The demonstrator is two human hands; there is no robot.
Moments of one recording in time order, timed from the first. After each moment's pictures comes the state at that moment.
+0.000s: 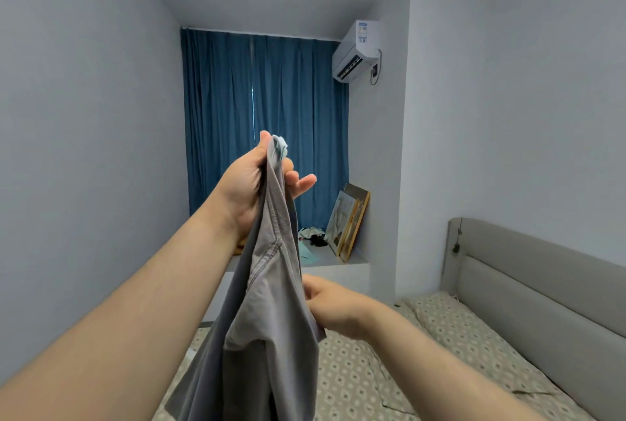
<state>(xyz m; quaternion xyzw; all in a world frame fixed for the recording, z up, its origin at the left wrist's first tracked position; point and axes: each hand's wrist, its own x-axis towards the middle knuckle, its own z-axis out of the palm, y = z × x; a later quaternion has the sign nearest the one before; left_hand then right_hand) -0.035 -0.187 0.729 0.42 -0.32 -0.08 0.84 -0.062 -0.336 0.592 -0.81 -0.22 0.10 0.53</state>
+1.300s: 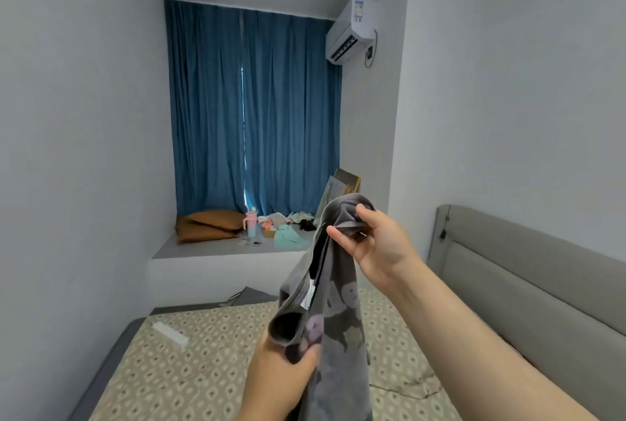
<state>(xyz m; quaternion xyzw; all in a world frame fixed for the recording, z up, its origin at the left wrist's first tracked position) -0.046 -0.229 0.440 0.78 -0.09 0.12 0.61 -0.055 -0.389 0.636 -0.42 -0.04 -0.11 0.90</state>
